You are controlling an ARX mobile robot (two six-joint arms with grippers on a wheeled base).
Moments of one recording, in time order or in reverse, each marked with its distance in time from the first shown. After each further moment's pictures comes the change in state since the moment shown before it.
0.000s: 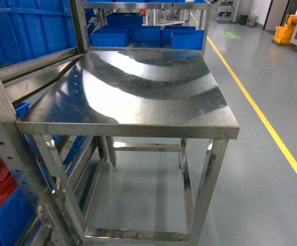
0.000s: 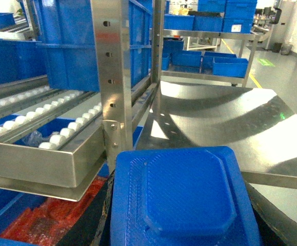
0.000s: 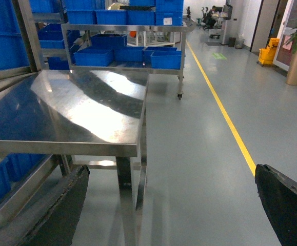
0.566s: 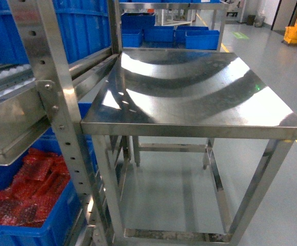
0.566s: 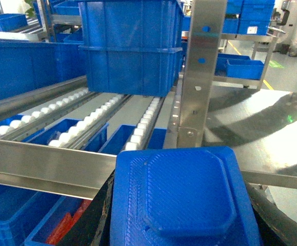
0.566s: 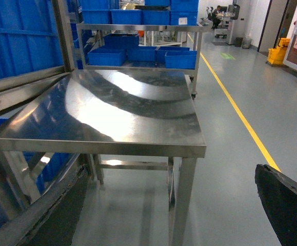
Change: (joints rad) left arm 0.000 -0.001 0.000 0.002 -0.001 0.000; right arm 0.000 0.000 0.000 -0.002 0.000 0.000
